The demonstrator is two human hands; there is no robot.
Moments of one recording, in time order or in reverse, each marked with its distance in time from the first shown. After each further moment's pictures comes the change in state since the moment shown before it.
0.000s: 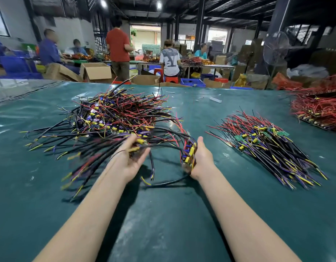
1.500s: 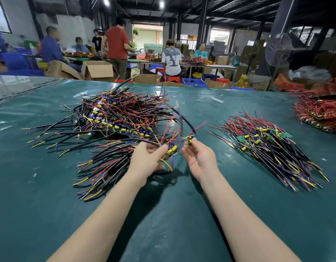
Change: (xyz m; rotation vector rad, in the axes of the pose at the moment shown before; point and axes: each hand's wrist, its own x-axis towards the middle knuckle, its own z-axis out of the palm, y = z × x) left_hand 0.004 -0.029 0.004 0.796 -0.140 0.450; right_hand -0.006 0.003 0.003 0.272 -0.218 -0.160
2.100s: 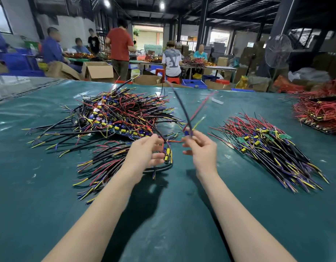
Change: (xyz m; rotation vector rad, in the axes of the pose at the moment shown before) left_hand -0.007 0.027 -0.008 -0.041 -0.050 -0.085; right_hand -0.002 -0.001 0.001 -0.607 -0.092 -0.440
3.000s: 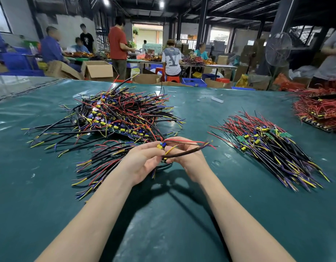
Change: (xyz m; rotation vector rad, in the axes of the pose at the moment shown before) left_hand 0.006 -0.008 -0.005 -0.449 -0.156 -0.204; right_hand -0.010 -0.002 0.005 0.048 -0.457 0.122
